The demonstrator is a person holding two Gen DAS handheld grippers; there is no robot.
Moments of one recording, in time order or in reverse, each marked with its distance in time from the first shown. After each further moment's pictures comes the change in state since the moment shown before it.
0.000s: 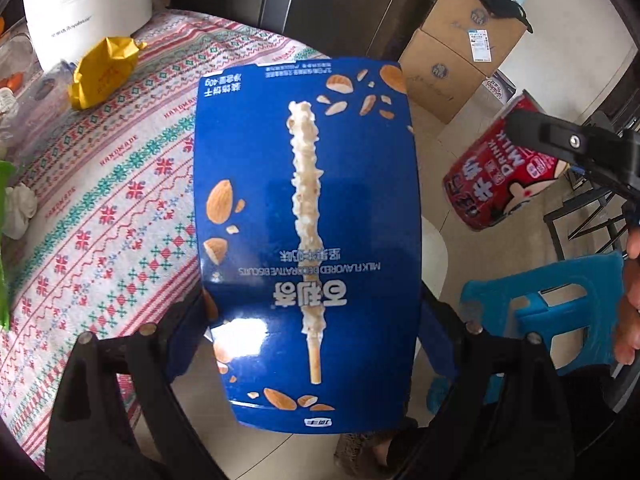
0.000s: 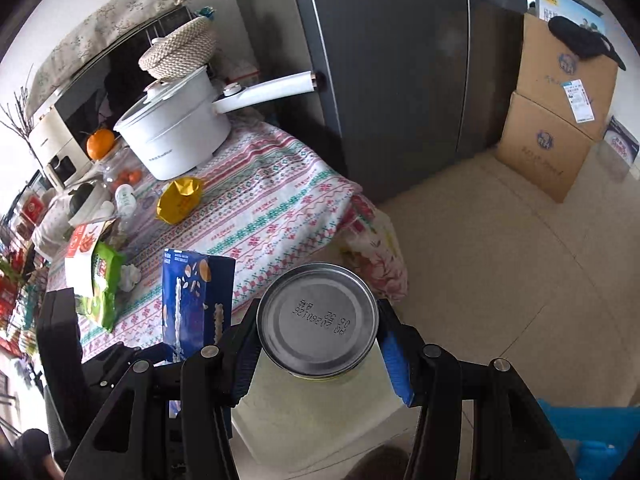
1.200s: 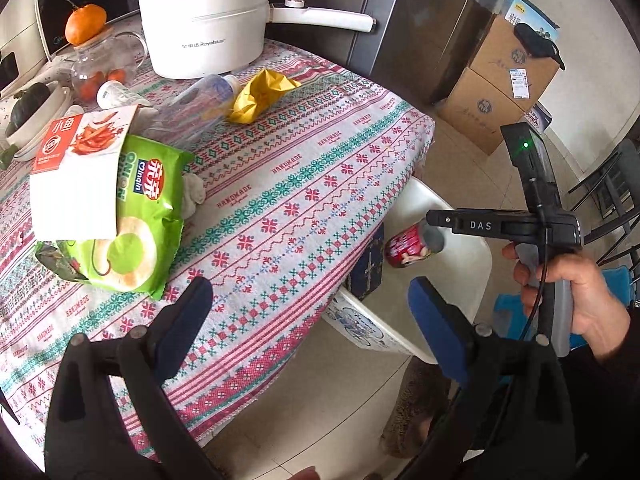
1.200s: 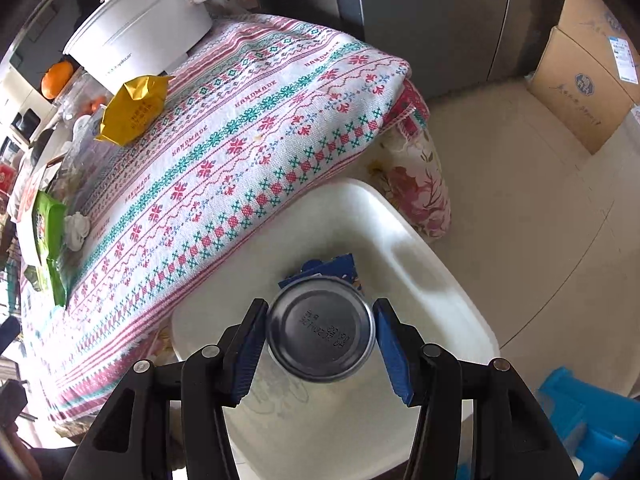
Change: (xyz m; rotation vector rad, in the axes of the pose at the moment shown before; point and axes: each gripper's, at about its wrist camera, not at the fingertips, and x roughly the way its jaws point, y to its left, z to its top) left arm -0.108 0.085 -0.019 -0.069 -0.089 0.159; right arm 0.133 0.039 -0.015 -0.009 0.275 0.005
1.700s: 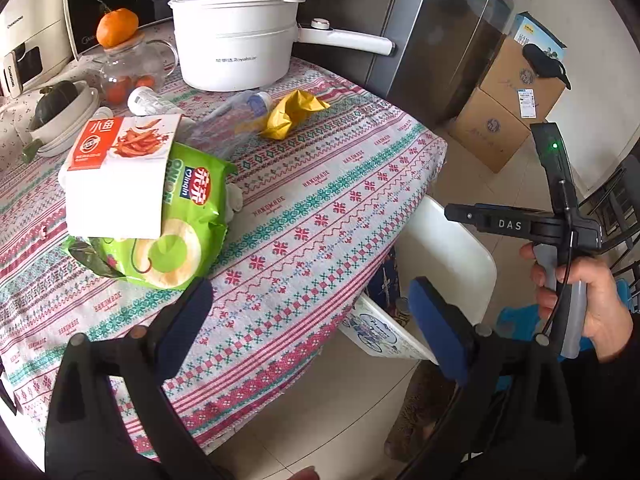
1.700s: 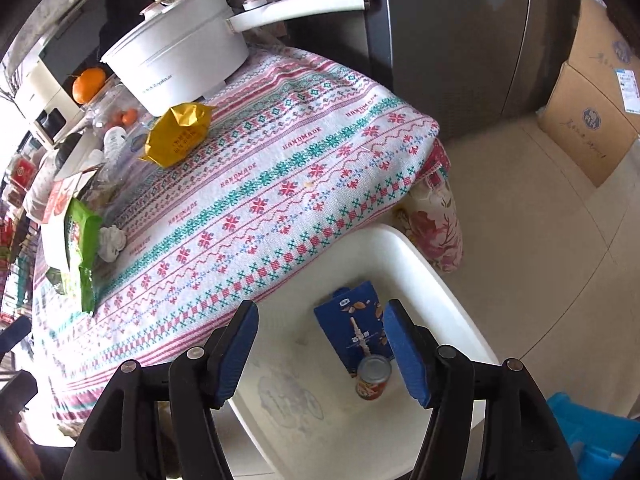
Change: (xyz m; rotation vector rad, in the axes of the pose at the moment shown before) left arm -0.028 0.026 -0.003 -0.043 -0.059 0.027; right arm -0.042 0.030 0.007 -0.058 -0.100 0.043
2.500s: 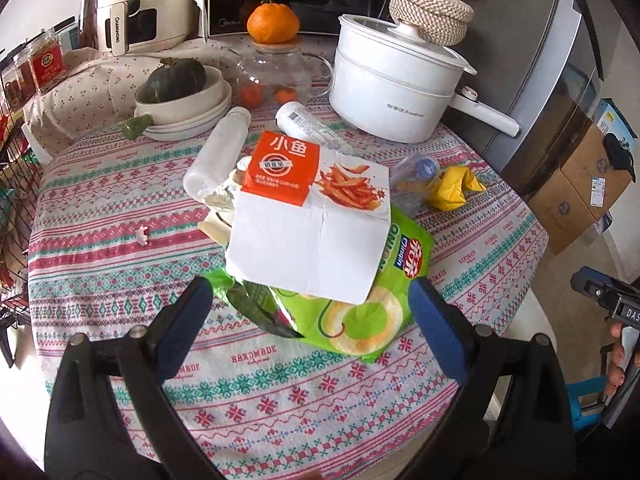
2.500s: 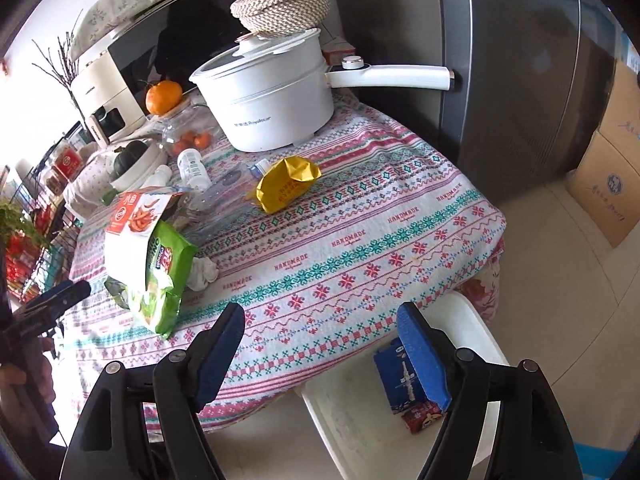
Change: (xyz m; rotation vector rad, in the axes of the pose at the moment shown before) left arm -0.006 0.149 0.026 -0.229 -0.136 0.193; right arm -0.043 0.092 0.020 -0.131 -0.123 0.065
